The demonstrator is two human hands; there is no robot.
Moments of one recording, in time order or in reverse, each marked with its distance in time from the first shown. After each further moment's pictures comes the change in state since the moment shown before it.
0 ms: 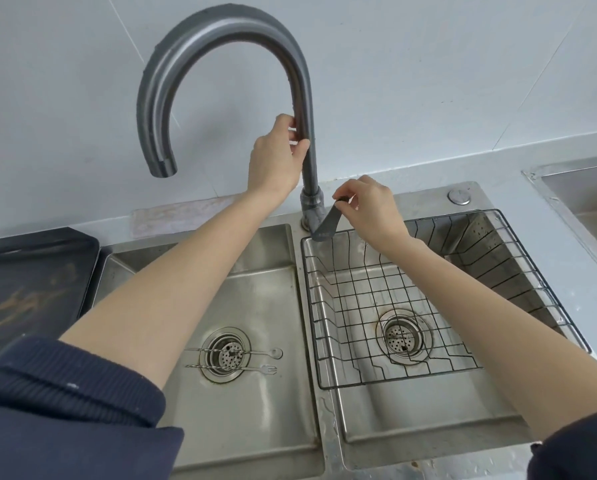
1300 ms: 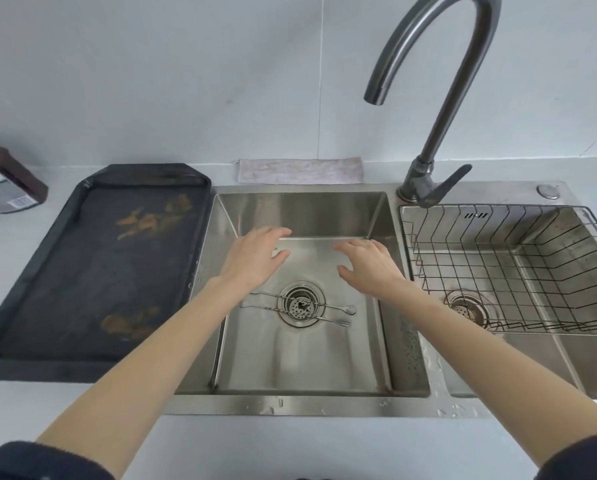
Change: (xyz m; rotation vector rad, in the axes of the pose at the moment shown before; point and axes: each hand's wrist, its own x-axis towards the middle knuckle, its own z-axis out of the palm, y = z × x) left_hand -0.174 -0.210 -0.124 0.451 -0.341 -0.003; right_hand -0.120 -0.119 0.139 -0.453 -0.510 -0.092
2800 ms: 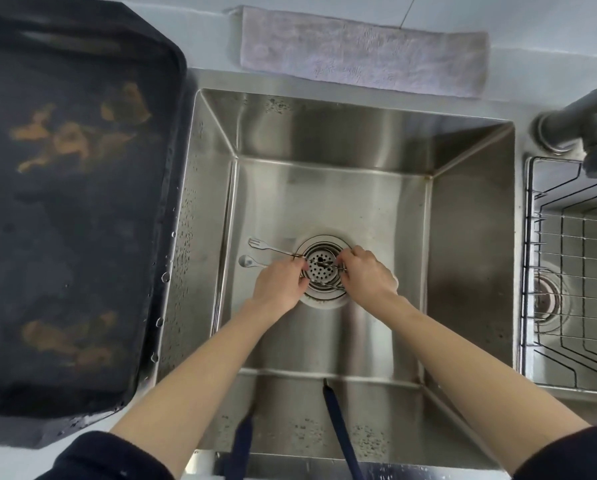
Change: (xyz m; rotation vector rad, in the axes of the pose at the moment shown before) left_hand 0.048 -0.076 0.183 -0.250 -0.543 -0.284; right_hand 0.097 -0.006 0.146 -0.011 -0.452 0.226
